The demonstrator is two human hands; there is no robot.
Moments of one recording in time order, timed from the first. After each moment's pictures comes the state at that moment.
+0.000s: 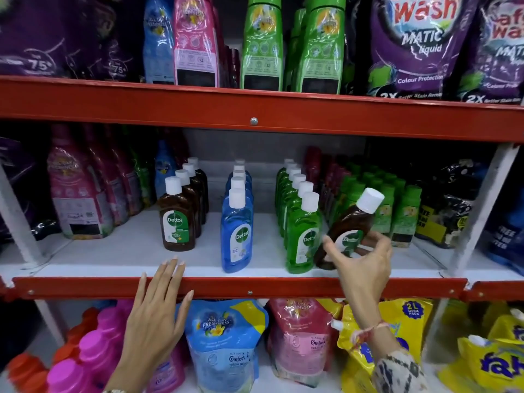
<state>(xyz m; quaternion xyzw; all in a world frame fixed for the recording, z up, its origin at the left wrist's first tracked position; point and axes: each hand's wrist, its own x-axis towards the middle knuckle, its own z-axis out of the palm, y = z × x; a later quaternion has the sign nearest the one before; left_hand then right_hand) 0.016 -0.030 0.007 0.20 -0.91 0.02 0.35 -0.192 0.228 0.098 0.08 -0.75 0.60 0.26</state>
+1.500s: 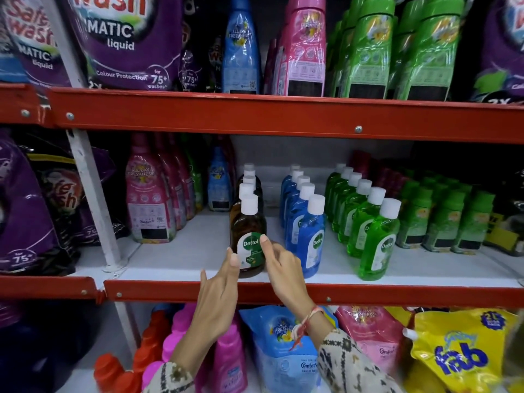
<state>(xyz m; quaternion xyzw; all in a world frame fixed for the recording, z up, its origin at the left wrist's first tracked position) 0.035 -0.073 0.063 0.22 -0.83 -0.43 0.28 -0.071 0.012 0.089 0.30 -0.78 0.55 -0.02</state>
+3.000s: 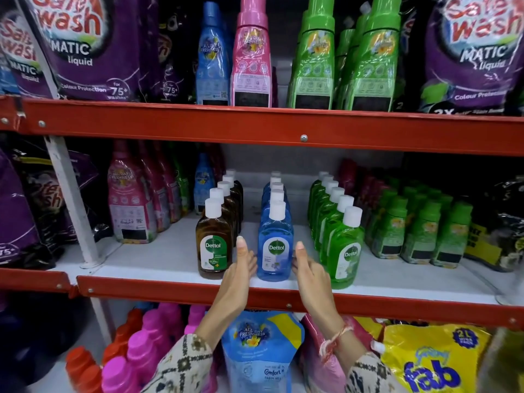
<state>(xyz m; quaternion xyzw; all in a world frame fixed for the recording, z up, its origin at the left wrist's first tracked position) -0.042 0.012 0.101 0.22 -0.68 -0.65 0.27 -0.137 0.112 0.085 0.24 -0.76 0.61 -0.04</state>
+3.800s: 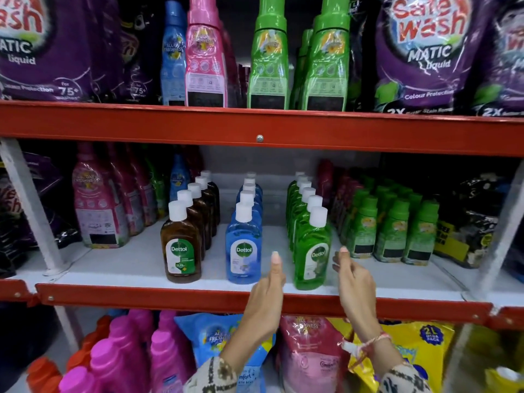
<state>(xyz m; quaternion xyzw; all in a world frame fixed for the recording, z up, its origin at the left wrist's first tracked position) -0.091 0.104 0.087 0.19 -0.75 -0.60 0.23 -0.207 0.212 0.085 0.17 -0.79 0.58 0.12</state>
